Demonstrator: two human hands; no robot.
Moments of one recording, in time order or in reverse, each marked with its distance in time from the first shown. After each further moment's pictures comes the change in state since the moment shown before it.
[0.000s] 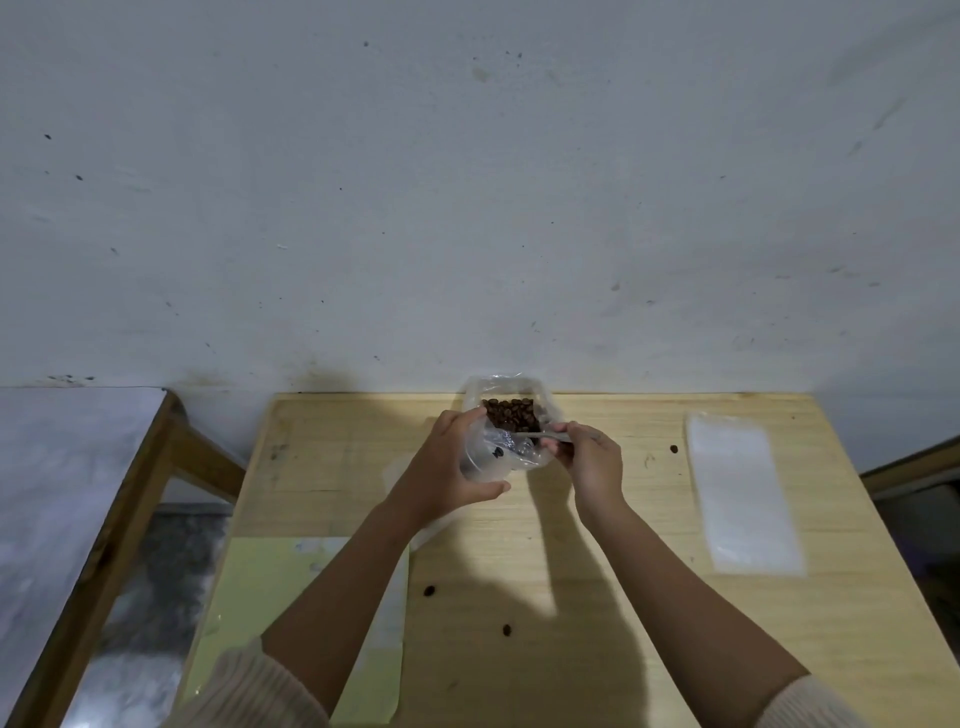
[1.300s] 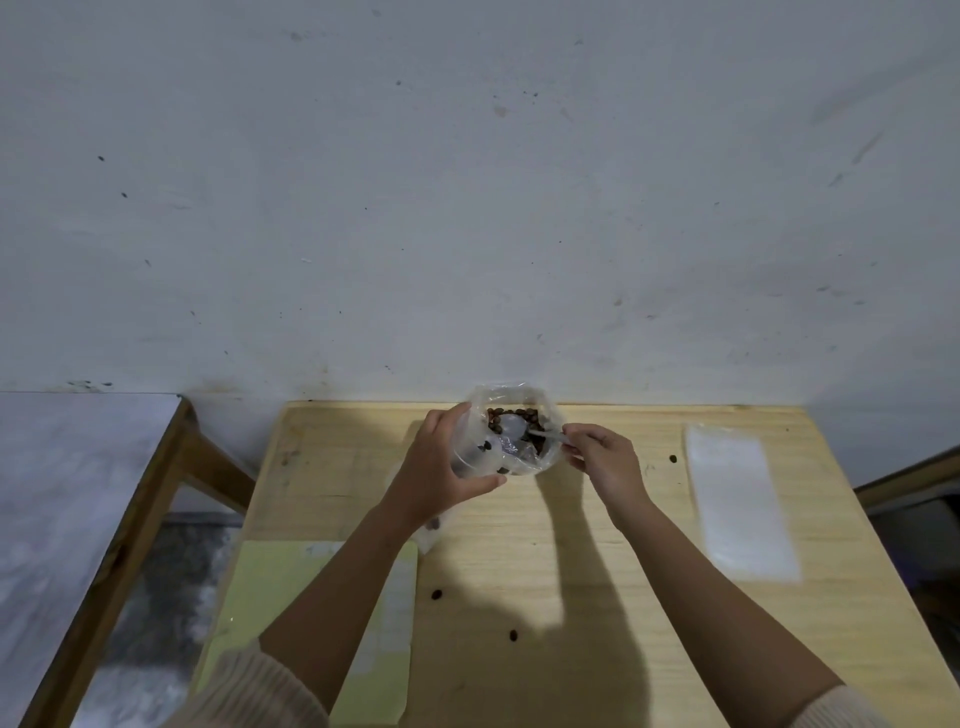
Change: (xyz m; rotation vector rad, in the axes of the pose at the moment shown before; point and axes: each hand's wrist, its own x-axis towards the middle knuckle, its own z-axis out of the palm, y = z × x) left_hand -0.006 0.010 -0.019 0.001 0.133 -0.002; right_hand -0.010 -0.026 -0.014 -0.364 -0.113 -0.095
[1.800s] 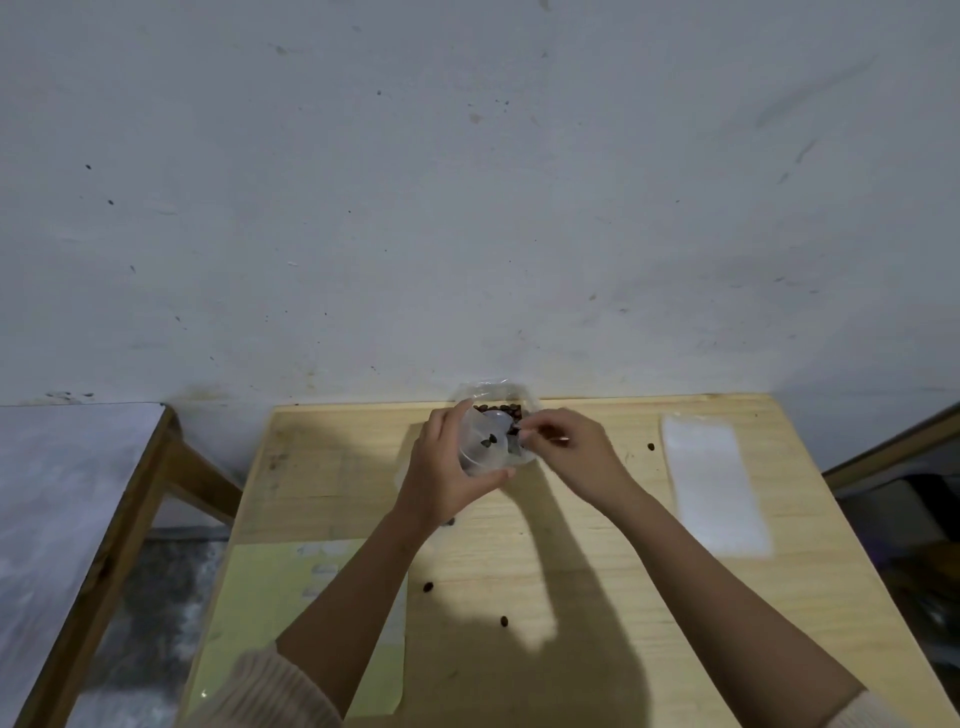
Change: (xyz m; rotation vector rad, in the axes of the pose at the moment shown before) left_hand -0.012 0.026 0.015 -0.037 0.084 -0.001; right_hand -0.042 -0.033 0.000 -0.370 -0.206 -0.429
